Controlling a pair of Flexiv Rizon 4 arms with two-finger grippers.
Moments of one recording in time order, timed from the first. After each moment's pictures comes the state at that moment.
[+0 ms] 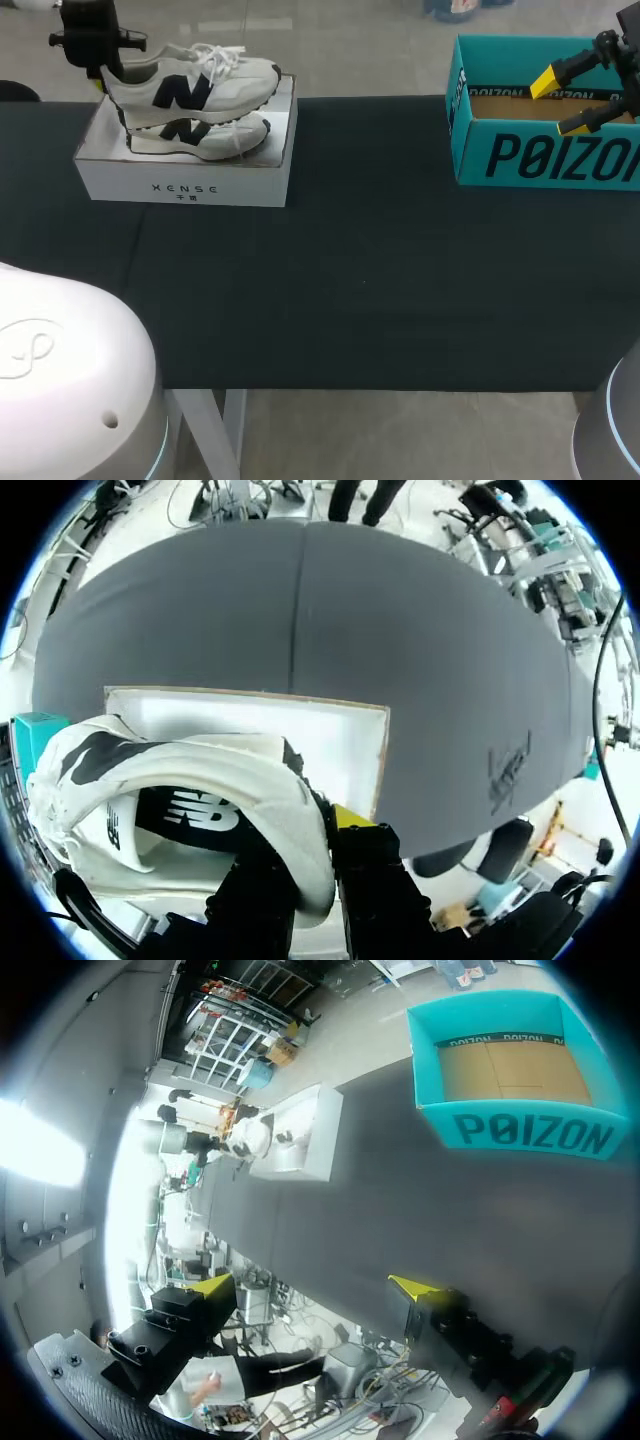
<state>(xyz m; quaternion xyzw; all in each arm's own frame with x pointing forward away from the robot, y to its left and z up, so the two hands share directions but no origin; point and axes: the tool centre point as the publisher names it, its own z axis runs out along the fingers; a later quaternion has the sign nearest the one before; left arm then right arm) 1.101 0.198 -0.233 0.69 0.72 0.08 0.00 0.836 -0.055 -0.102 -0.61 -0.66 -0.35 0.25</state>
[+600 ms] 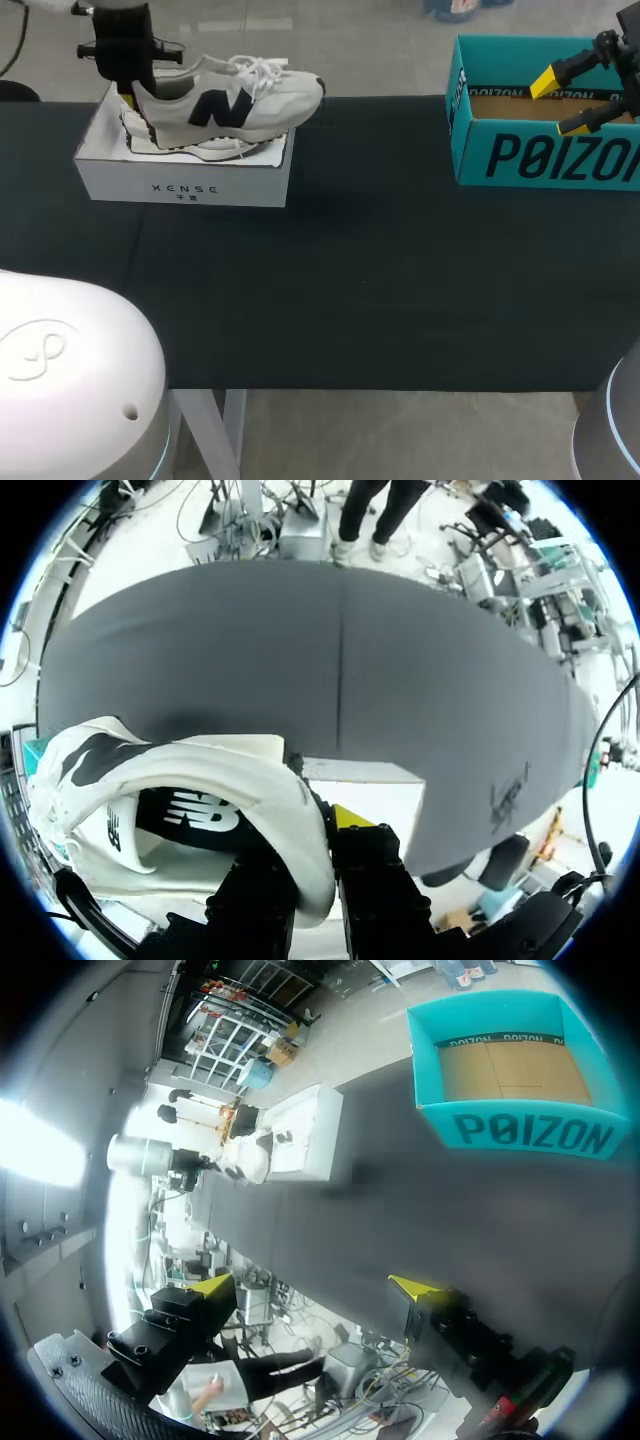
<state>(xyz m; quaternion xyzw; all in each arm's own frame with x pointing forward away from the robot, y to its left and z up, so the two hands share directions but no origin) 1.009 0.116 -0.210 0.69 0.72 0.06 -0.01 0.836 -0.055 -0.102 -0.61 -0.66 -0.35 0.25</state>
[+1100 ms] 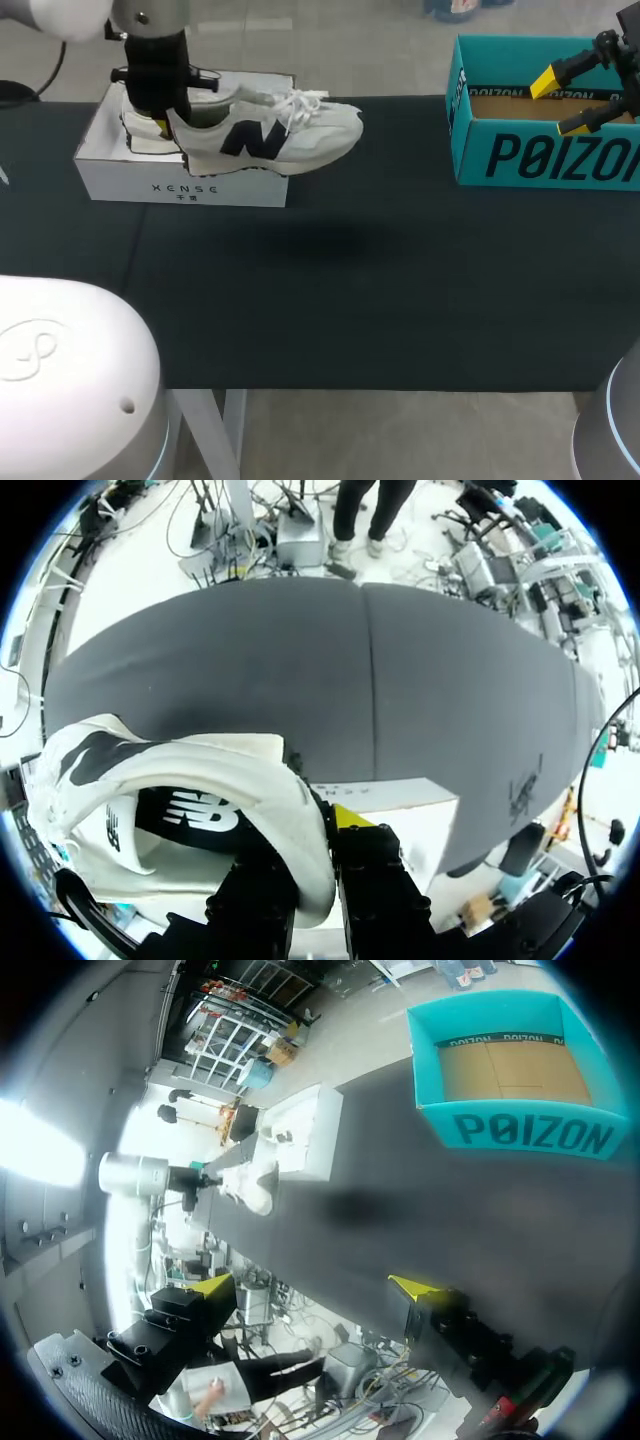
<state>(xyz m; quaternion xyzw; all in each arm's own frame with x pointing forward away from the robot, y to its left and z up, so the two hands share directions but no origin) 0.963 0.065 -0.213 0.72 0.69 0.06 0.01 0.836 -0.055 -0.102 -0.61 -0.66 -0.35 0.25</state>
